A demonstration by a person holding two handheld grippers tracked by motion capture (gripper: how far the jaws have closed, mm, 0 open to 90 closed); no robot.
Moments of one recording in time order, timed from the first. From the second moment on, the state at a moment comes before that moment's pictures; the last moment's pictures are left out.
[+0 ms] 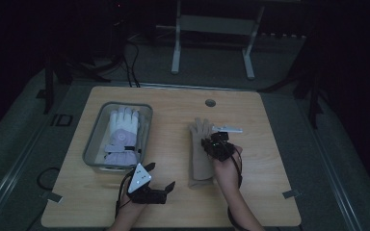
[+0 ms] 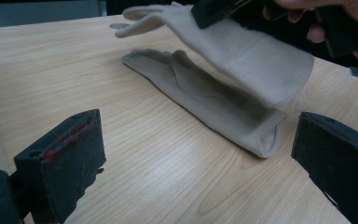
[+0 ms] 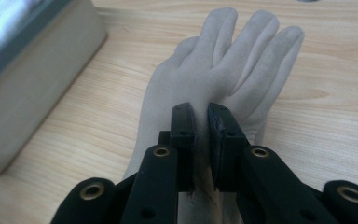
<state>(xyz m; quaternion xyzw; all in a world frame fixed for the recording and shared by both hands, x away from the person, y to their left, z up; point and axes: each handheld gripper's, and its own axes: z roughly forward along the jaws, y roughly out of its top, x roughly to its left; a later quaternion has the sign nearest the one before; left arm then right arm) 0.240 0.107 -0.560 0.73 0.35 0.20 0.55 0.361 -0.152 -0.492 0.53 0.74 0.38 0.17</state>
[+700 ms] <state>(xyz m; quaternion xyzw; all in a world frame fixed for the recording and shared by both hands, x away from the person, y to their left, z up) 0.240 0.105 -0.561 0.73 0.35 0.20 0.55 0.365 -0.150 -0.523 0.55 0.74 0.36 0.12</state>
